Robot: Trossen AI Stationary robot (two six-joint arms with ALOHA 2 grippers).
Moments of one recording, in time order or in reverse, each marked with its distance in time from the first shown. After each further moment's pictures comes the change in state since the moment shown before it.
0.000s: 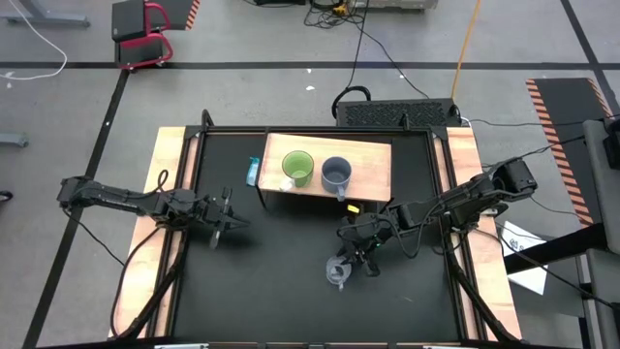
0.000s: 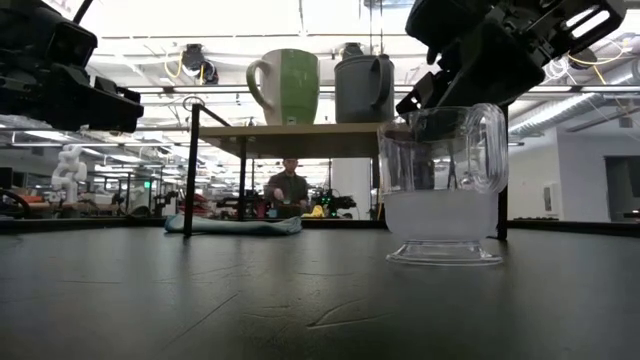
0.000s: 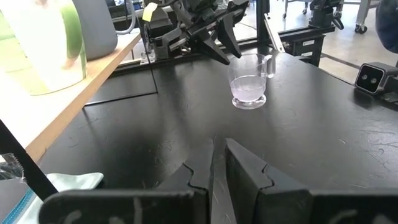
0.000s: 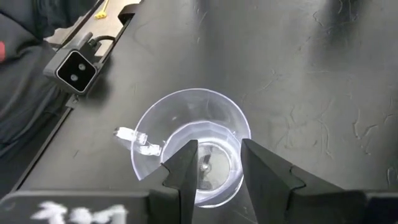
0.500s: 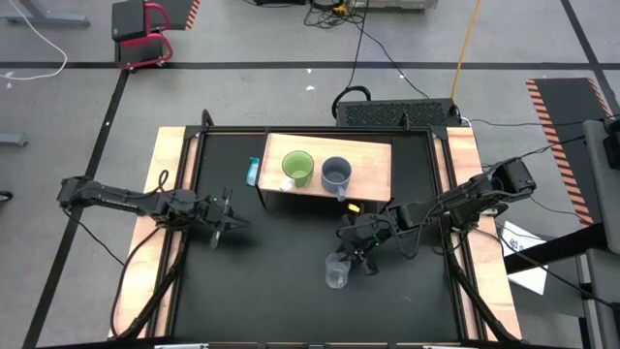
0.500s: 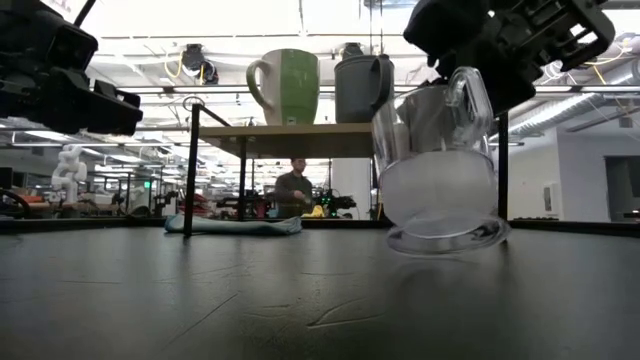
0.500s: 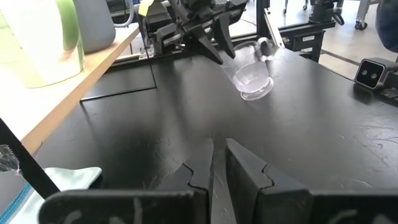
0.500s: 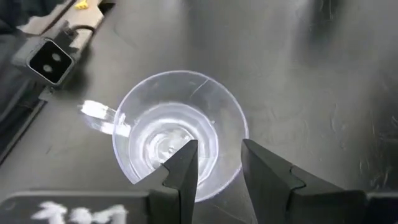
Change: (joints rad) left arm 0.000 0.000 0.000 -0.018 0.000 -0.004; right arm -0.003 0.004 -0.004 0.022 0.054 -0.029
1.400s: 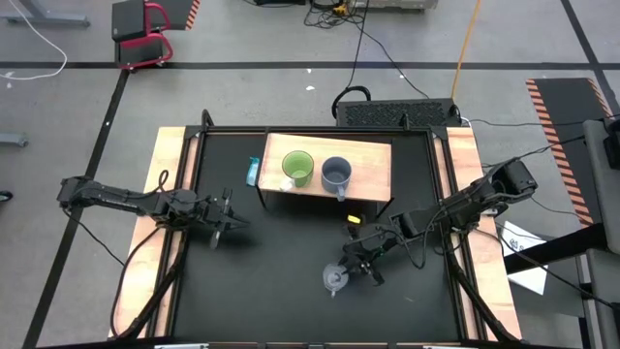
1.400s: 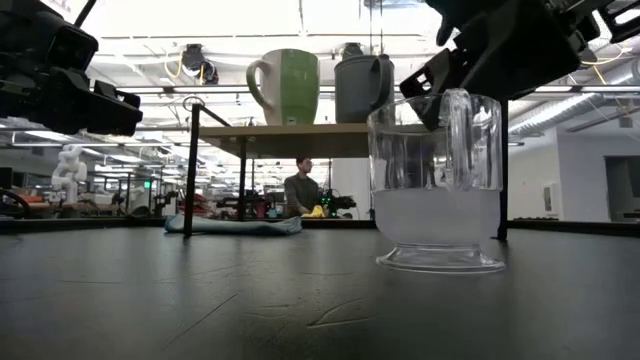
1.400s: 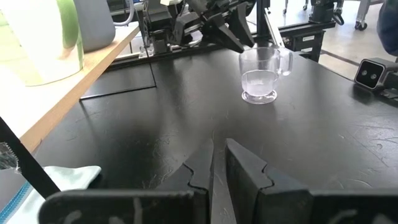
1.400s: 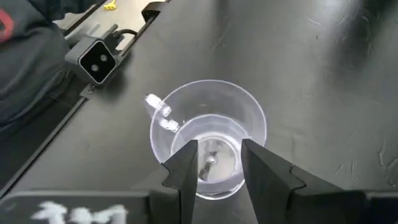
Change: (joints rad) left arm 0.000 0.000 0.000 -0.003 0.000 -0.006; right arm 0.087 -0.002 0.002 0.058 -0.003 -0.032
